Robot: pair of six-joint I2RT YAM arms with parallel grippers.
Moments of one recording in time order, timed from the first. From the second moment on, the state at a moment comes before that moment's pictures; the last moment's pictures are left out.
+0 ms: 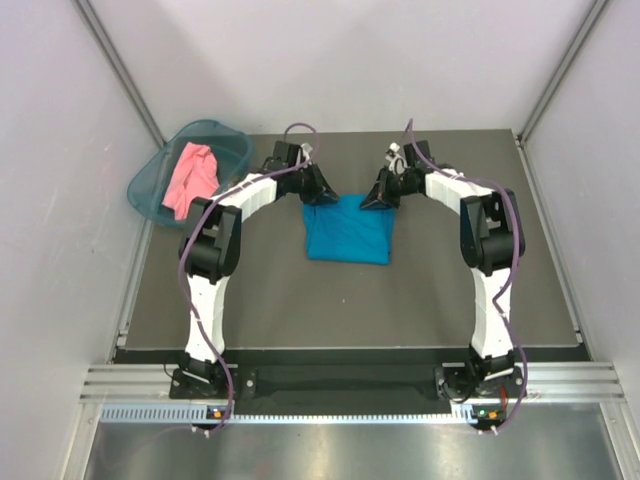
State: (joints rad) left arm -0.34 2.19 1.68 -0.25 0.57 -0.78; right arm 0.25 2.19 1.63 -0.37 -0.73 0.57
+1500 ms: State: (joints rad) left arm -0.26 1.69 1.53 -0.50 0.34 -0.56; right arm 0.06 2.07 1.74 -0.58 -0.59 0.35
